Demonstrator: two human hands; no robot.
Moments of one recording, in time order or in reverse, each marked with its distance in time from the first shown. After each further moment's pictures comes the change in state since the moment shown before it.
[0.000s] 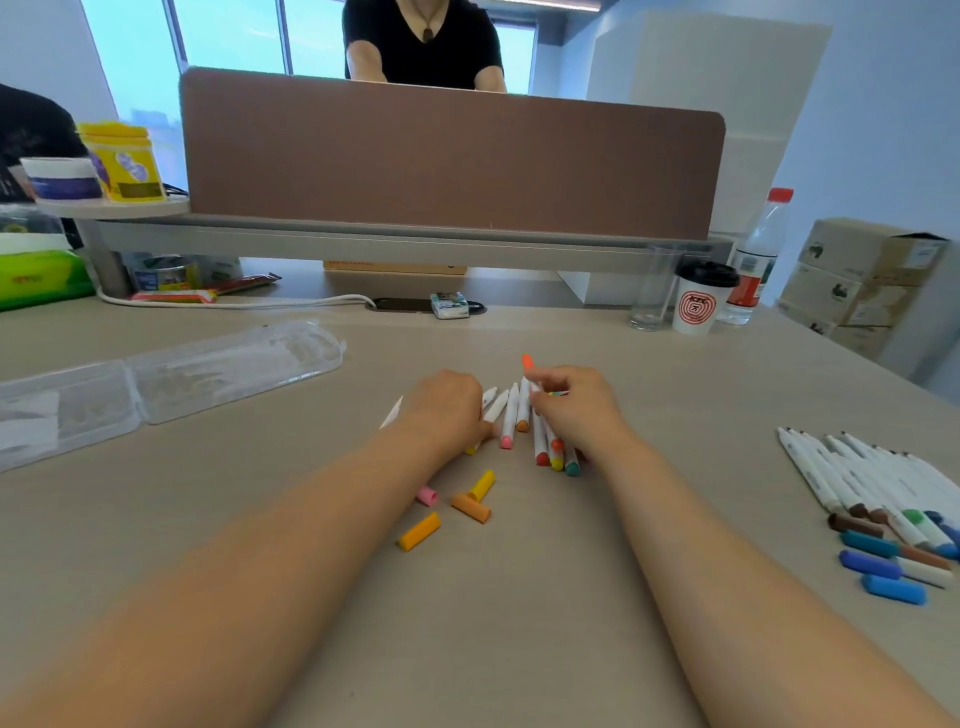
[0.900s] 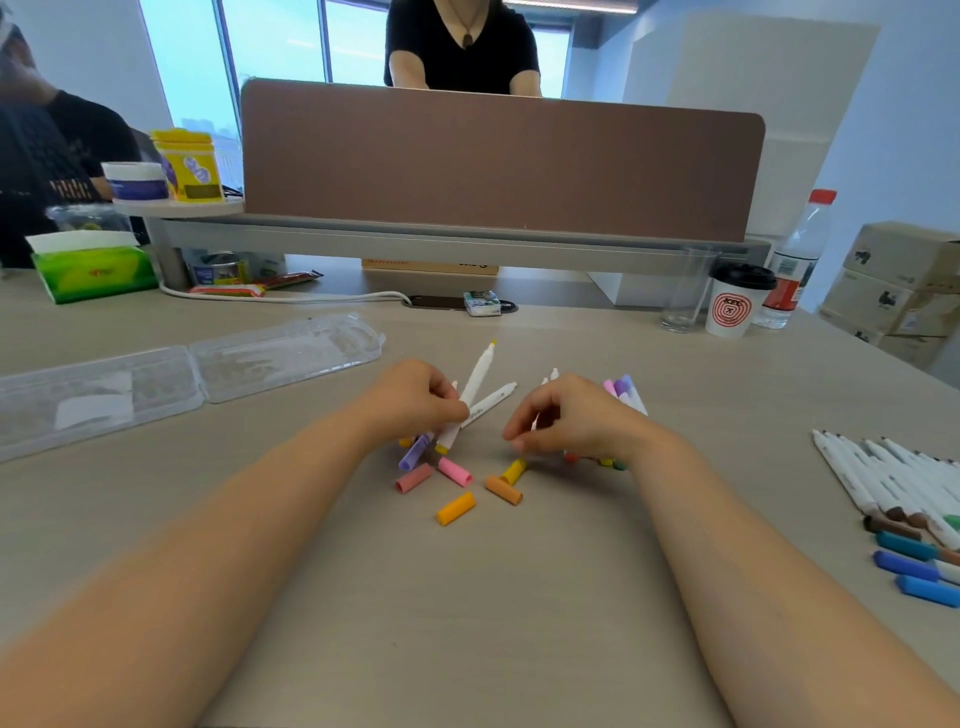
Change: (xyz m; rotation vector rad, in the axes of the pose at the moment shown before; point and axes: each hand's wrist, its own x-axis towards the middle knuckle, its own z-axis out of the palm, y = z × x) left_hand -0.047 -0.050 -0.031 -0.590 -0.055 -0.183; right_hand -0.028 -0.029 -0.006 -0.203 -0.579 -0.276
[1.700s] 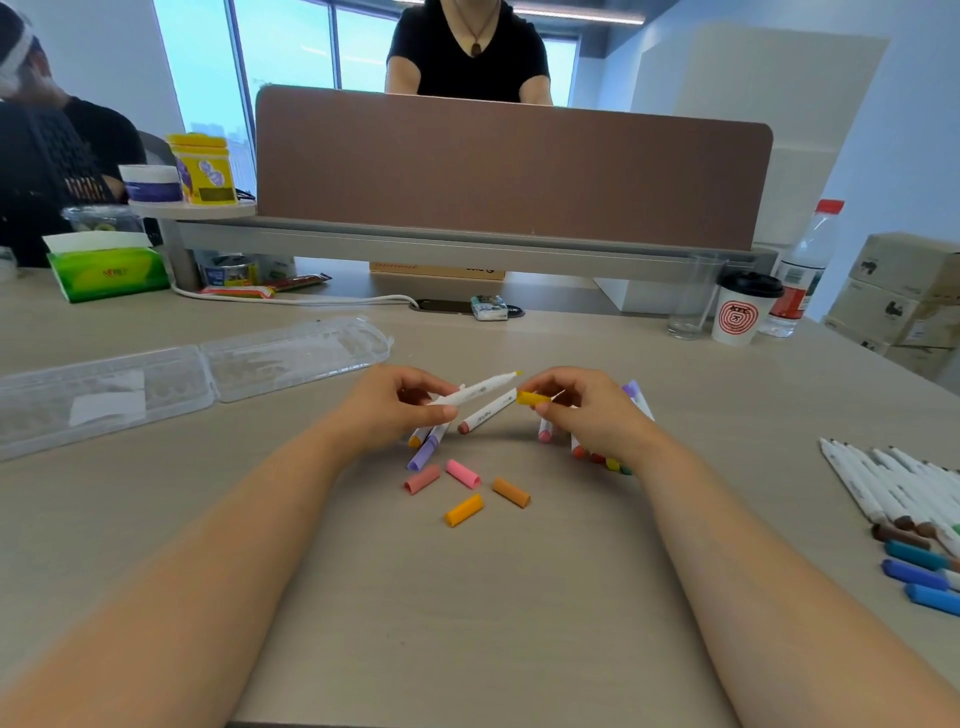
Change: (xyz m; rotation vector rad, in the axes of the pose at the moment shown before) left_hand -0.015 -0.027 -0.009 -0.285 0.059 0.108; right_hand 0.009 0.015 0.005 0.175 0.260 0.004
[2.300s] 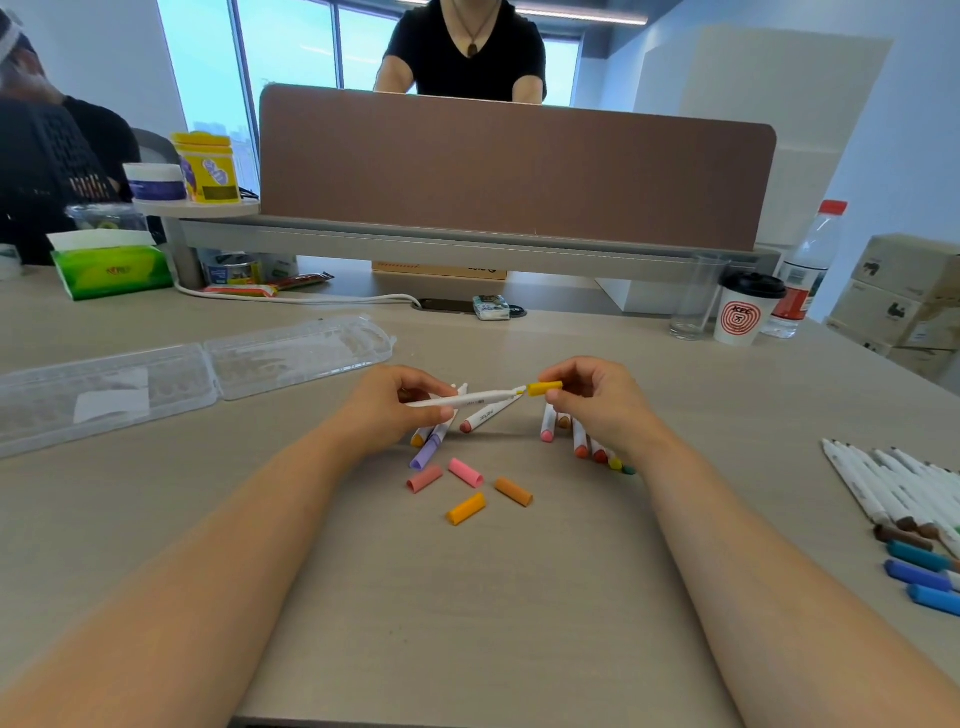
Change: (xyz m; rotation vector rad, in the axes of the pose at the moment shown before) left_hand 0.002 -0.006 0.002 0.025 0.062 0.013; right_hand 0.004 0.004 0.001 0.142 0.186 0.006
